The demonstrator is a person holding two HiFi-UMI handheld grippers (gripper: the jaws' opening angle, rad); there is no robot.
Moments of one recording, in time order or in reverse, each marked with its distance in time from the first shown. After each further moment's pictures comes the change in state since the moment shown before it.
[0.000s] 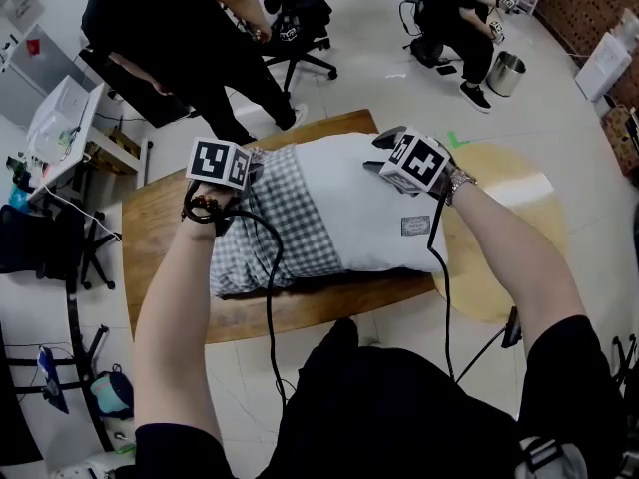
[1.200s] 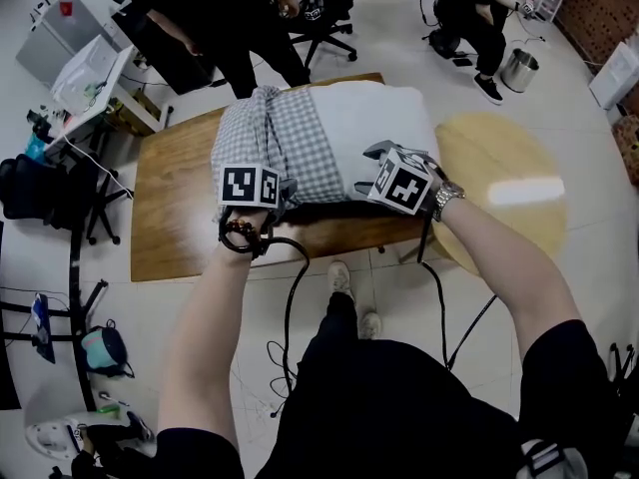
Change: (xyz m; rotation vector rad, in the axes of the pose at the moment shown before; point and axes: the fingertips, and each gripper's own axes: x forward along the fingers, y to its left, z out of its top) left arm -0.022 -0.134 -0.178 -0.241 -0.113 -0.001; right arm -0.013 0.188 -0.065 -0.246 0.024 0.027
